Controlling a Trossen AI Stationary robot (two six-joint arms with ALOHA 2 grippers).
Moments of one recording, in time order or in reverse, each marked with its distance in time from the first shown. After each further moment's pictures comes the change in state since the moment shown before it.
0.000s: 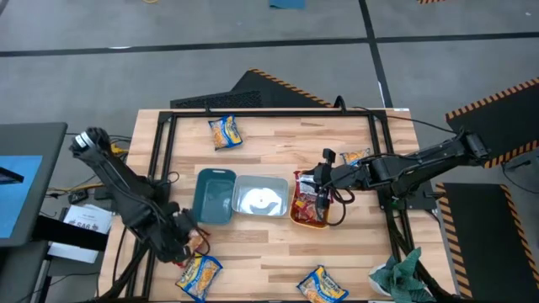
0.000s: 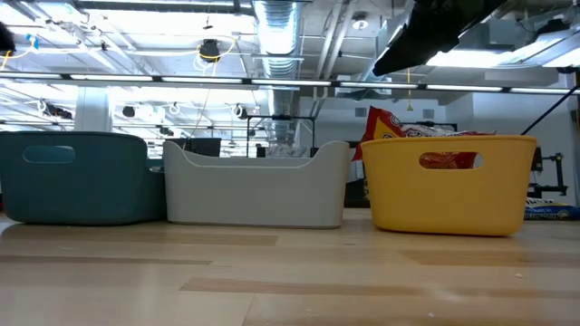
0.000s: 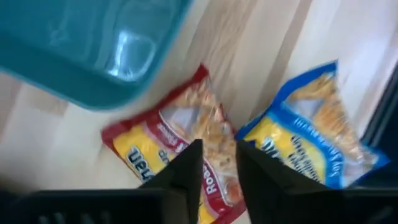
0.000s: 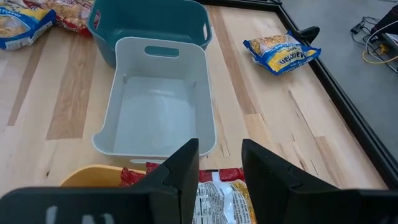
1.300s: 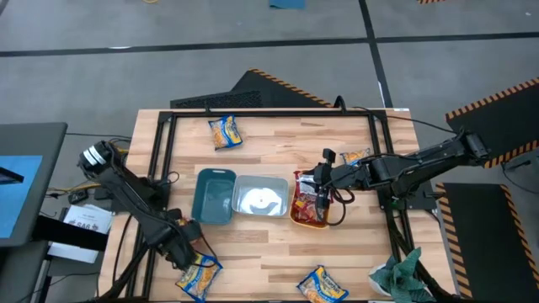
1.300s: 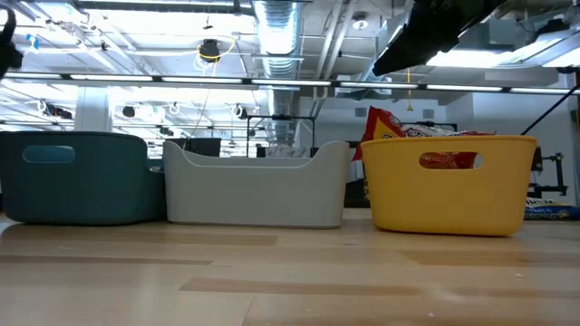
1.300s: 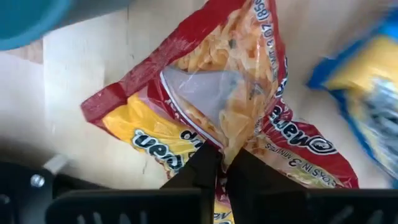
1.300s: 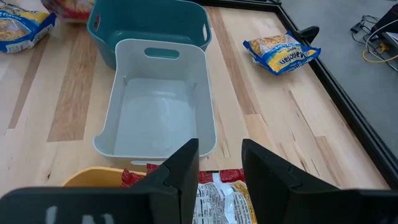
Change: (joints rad) left arm 0.017 0.238 -0.028 -0.018 0.230 0.117; right arm 0.000 0.000 0.000 0.003 0.000 0.008
